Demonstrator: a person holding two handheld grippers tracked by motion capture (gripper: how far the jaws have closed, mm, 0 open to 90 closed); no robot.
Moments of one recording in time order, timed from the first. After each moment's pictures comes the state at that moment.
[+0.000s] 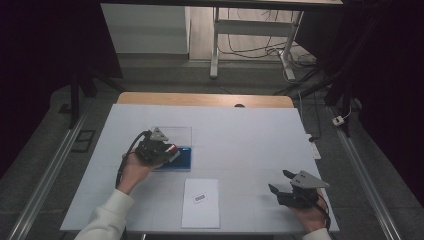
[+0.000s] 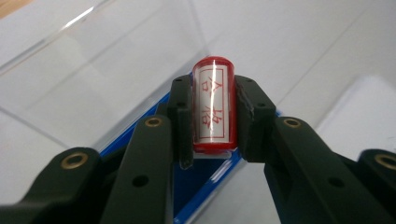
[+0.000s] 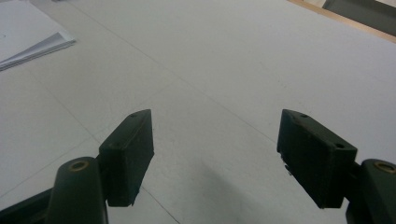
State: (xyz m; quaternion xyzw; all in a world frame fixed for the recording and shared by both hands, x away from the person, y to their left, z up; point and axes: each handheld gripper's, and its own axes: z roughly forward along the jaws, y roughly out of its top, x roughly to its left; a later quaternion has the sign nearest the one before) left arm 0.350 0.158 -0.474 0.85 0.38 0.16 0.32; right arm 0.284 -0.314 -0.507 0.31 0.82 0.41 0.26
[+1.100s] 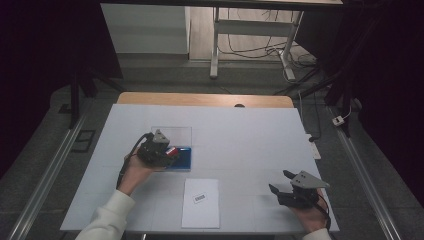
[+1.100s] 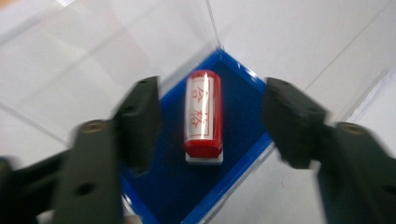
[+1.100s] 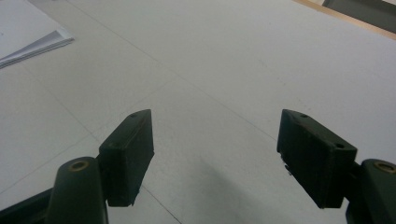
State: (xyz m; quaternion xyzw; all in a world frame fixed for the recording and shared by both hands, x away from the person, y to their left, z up) left arm 0.344 0.159 -0.479 0.84 0.39 0.17 0.34; right arm 0.284 -0.315 -0.508 0.31 0.82 0.41 0.26
